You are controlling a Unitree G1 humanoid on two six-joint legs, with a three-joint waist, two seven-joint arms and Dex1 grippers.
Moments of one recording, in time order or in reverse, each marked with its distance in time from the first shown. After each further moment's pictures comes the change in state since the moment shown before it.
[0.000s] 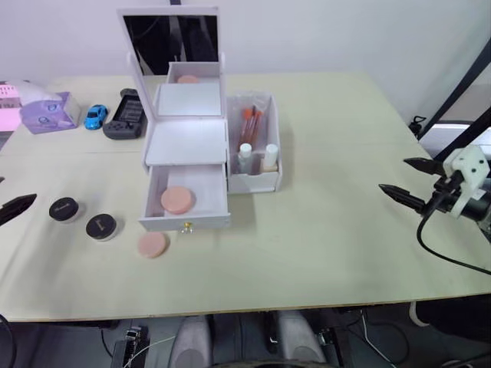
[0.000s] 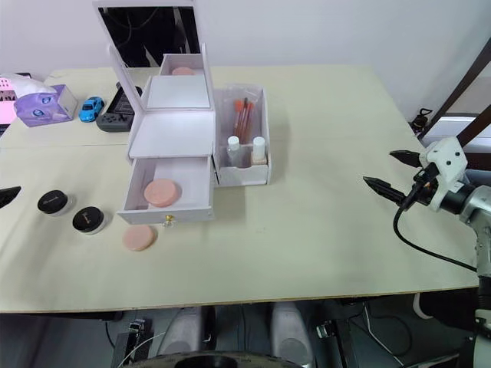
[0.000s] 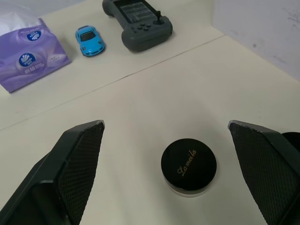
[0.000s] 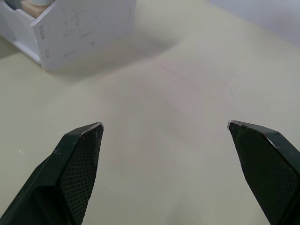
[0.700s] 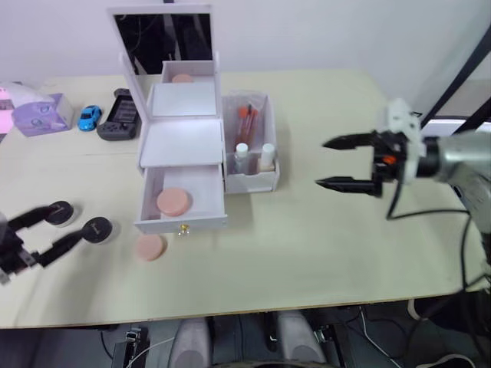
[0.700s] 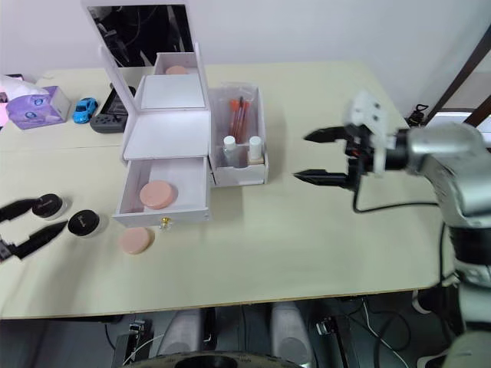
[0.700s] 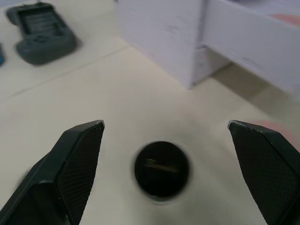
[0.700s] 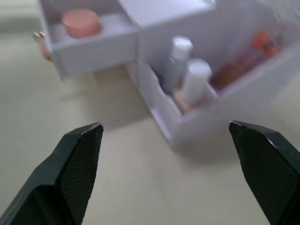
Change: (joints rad) left arm 0.707 -0.379 0.257 -1.179 -0.232 0.424 0.214; right arm -0.521 0.017 0.407 -0.326 0.141 0.473 0.160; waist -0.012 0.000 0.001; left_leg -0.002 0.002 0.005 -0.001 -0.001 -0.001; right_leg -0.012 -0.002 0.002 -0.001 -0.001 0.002
